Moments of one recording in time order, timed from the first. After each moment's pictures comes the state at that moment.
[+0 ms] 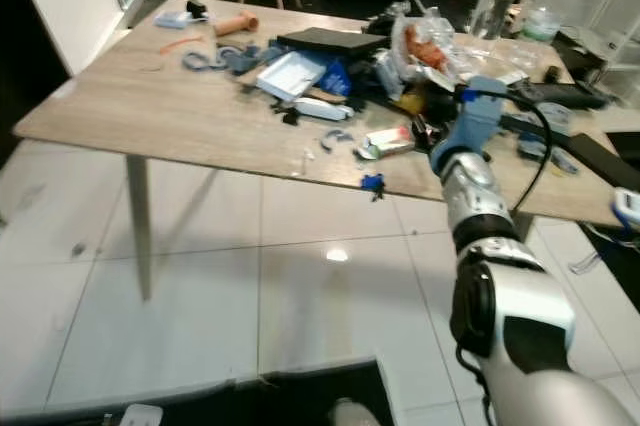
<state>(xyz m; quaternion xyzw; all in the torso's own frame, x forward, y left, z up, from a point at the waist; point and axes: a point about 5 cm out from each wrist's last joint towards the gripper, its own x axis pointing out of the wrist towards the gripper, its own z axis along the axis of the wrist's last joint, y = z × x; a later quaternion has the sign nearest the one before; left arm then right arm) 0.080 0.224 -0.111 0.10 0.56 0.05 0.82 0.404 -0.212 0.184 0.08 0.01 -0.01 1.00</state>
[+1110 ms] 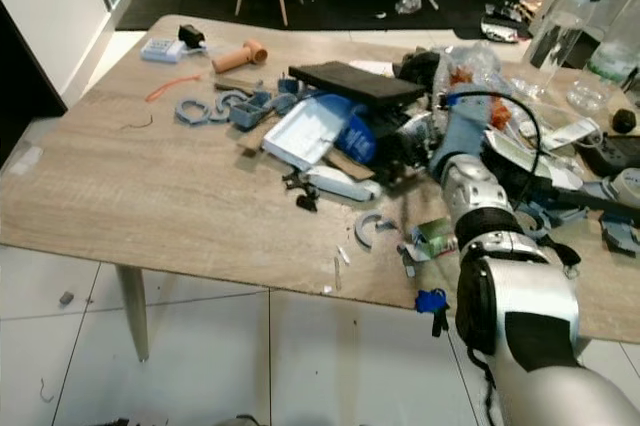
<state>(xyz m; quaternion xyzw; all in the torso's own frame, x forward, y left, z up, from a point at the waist) 0.085 0.213 -0.113 0.09 0.55 0.04 0.83 0.404 -0.204 0.171 -0.08 0.13 0.05 0.99</state>
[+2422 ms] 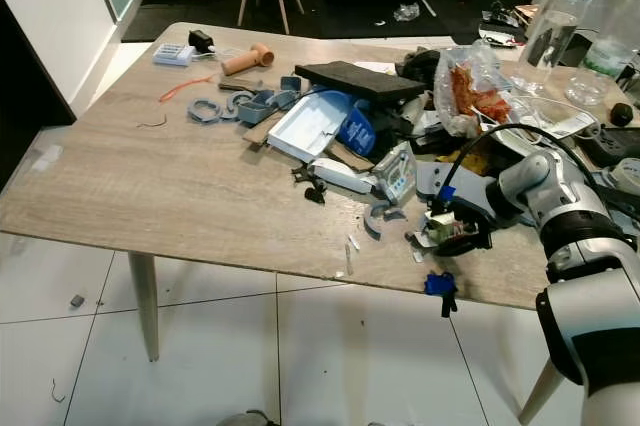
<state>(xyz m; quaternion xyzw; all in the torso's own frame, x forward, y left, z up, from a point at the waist) 0.072 0.209 -0.116 0.09 0.57 0.03 0.82 0.349 -0.256 0.170 -0.40 0.32 0.51 0.69</state>
